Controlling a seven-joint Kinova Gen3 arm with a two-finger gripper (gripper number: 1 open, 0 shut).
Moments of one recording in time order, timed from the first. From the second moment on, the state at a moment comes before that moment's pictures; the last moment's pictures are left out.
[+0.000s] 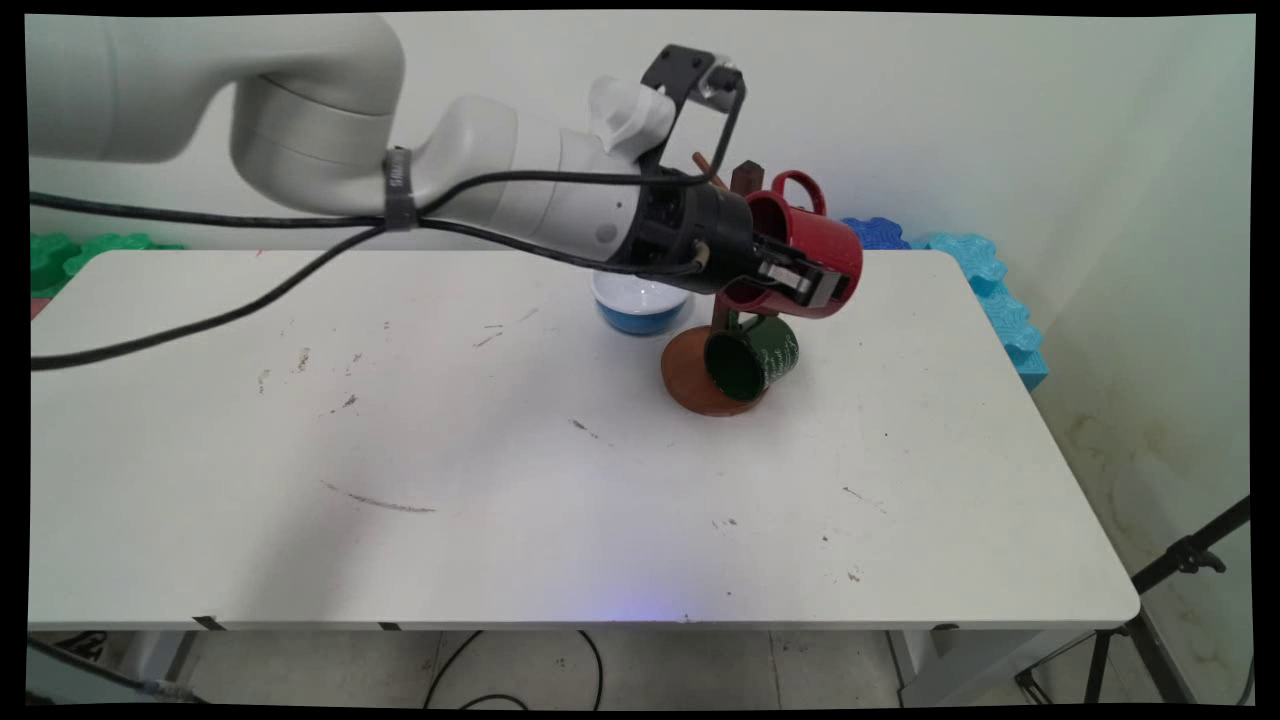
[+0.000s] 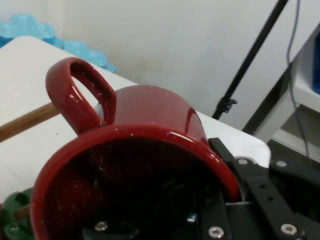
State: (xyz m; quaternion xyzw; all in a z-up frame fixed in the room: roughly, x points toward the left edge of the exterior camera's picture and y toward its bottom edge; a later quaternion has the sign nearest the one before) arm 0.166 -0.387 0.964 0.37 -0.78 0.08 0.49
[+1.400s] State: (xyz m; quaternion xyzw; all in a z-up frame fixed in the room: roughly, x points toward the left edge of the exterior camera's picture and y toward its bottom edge) arm 0.291 -0.345 1.034 0.27 -0.89 0.09 0.35
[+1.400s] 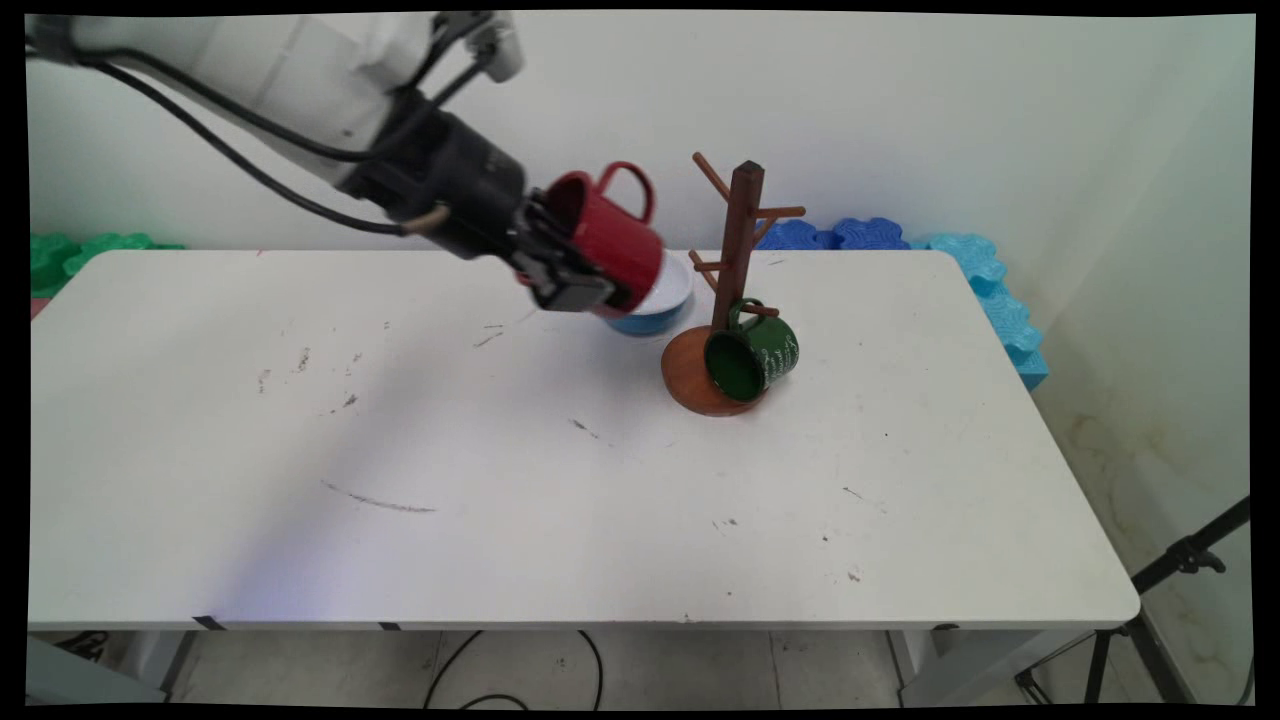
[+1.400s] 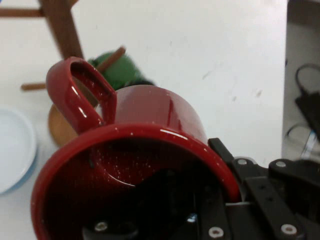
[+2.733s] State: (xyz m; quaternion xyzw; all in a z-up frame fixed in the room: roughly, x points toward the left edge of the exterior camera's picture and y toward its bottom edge) arm 0.344 -0.403 0.970 0.19 -0.97 0.11 0.15
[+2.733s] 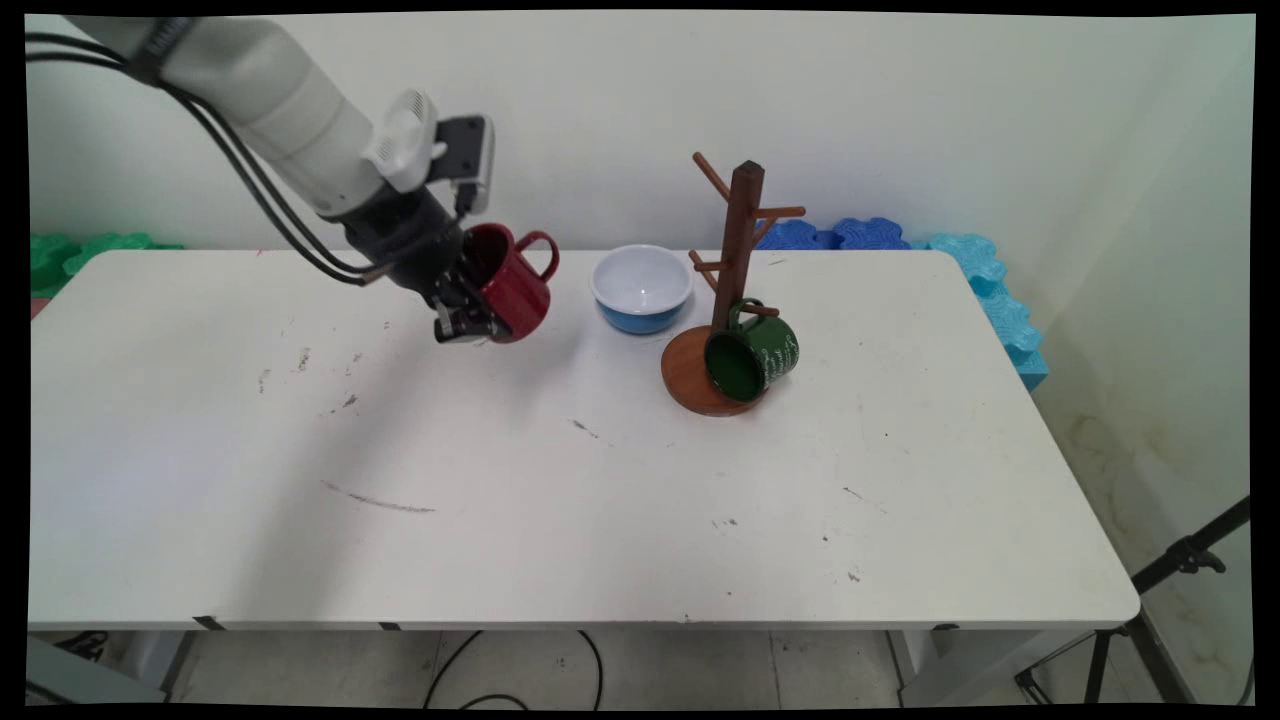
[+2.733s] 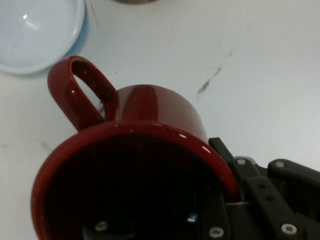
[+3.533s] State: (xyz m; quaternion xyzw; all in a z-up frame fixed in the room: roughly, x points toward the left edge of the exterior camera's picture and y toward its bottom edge) arm 0.319 -0.458 0.903 0.17 -0.97 0.10 0.10
